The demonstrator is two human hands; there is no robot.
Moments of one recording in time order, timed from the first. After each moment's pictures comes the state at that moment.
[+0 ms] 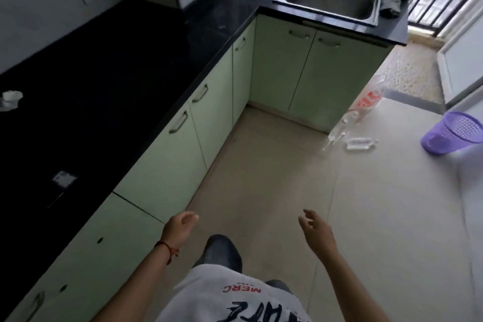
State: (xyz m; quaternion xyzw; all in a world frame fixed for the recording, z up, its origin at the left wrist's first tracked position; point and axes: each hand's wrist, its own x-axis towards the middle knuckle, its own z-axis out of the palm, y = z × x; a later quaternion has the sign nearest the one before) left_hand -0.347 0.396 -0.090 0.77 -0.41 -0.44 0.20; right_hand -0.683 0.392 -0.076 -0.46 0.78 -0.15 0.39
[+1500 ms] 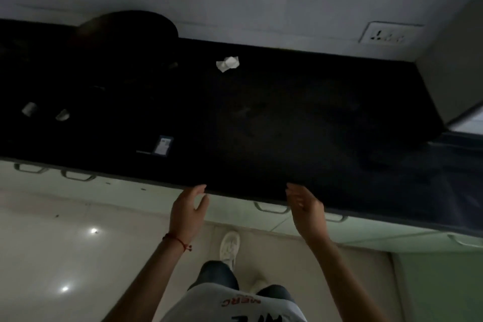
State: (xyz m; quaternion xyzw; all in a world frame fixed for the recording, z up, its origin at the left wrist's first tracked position) left_hand -0.303 0.201 -0.015 0.91 -0.01 -0.05 0.42; right_hand -0.364 -0.045 -0.003 -0.84 0.23 -0.02 0.50
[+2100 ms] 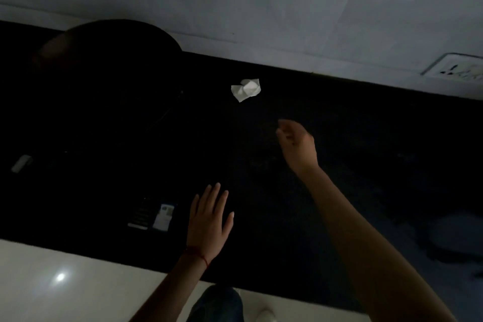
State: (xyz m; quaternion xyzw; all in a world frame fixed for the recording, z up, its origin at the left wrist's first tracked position) left_hand -0.126 0.184 -0.068 0.97 -0.16 -0.10 0.13; right_hand -0.030 -0.041 0.006 -0.88 0.15 -0.07 0.44
